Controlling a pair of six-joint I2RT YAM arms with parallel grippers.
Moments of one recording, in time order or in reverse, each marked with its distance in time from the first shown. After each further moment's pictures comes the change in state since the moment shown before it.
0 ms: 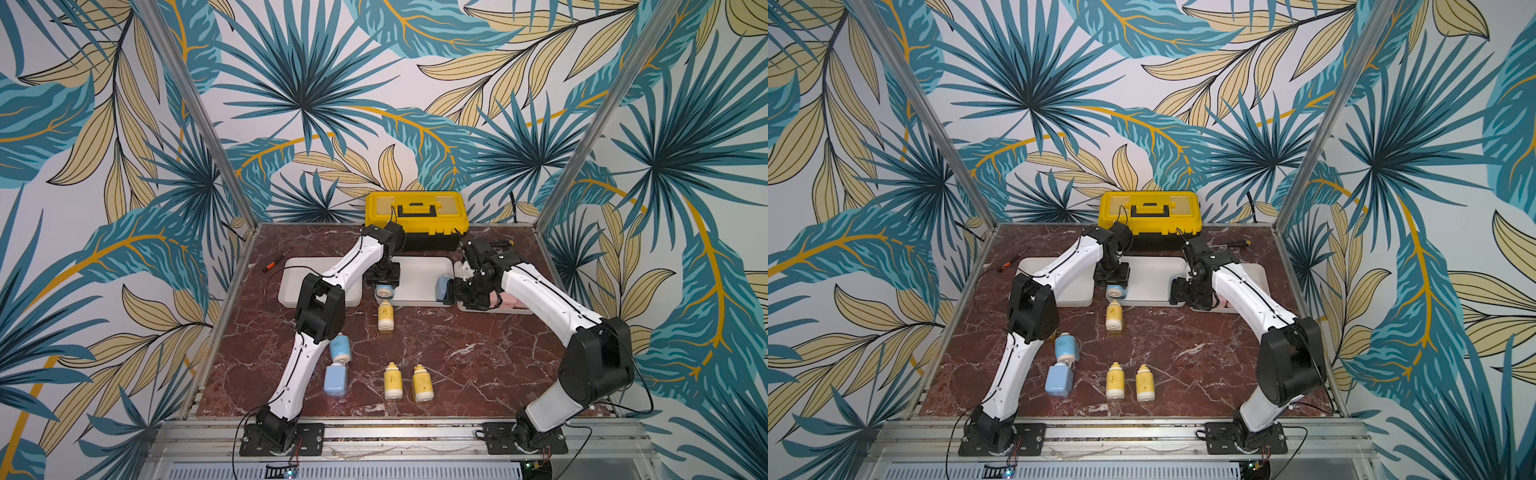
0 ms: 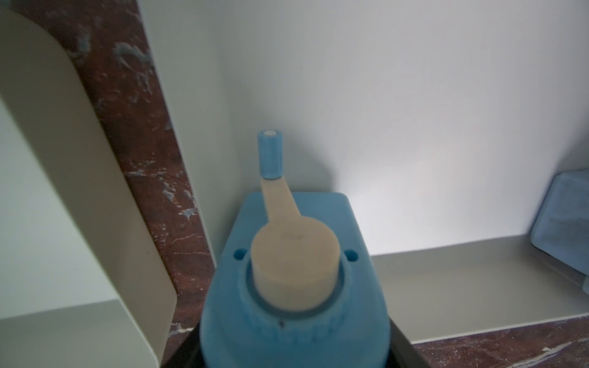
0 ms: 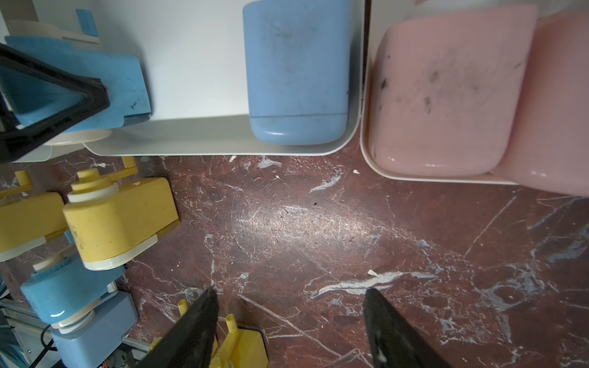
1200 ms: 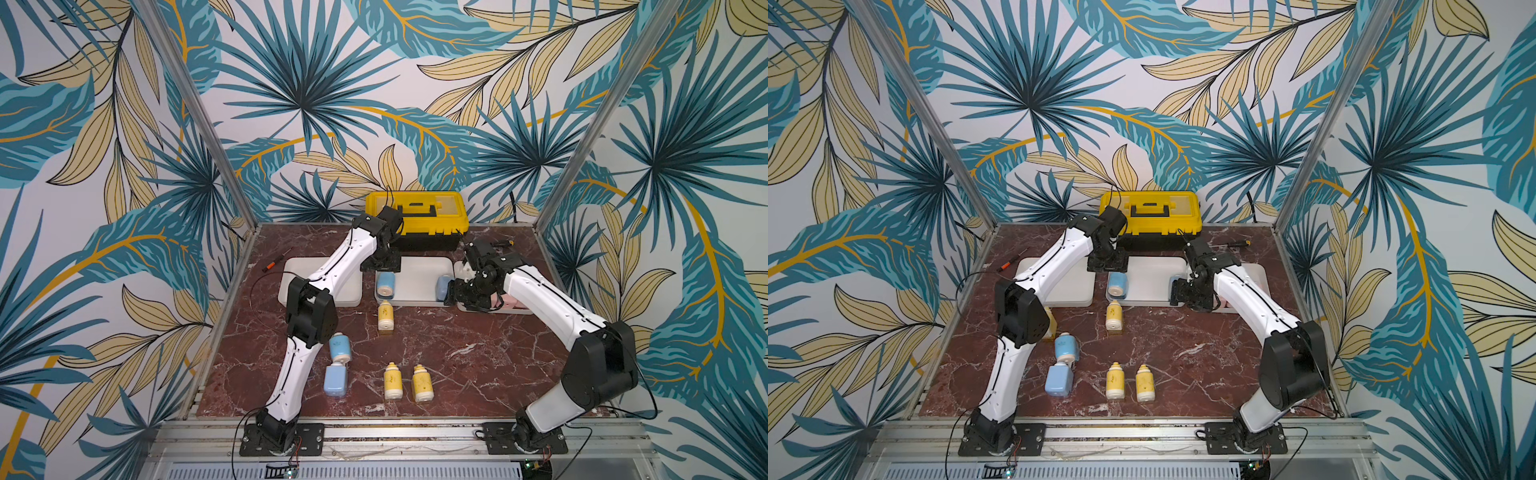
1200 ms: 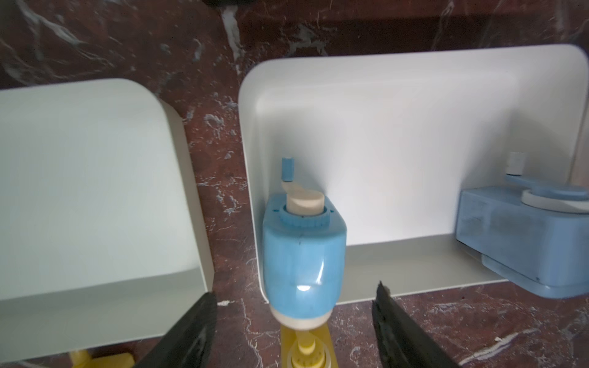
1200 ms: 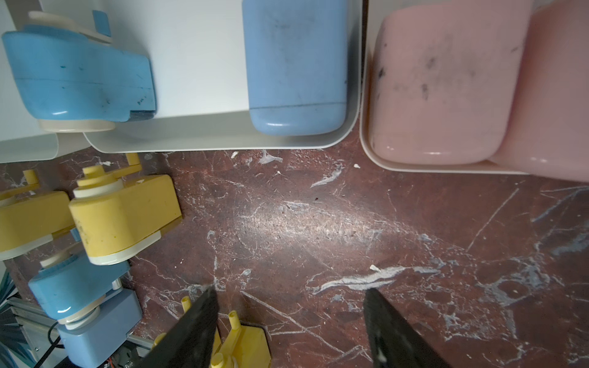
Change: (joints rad) left arm 0.005 -0.162 0.026 0.000 -0.079 -0.014; right arm -0.001 -0.039 -0.024 0.007 -0.006 0.014
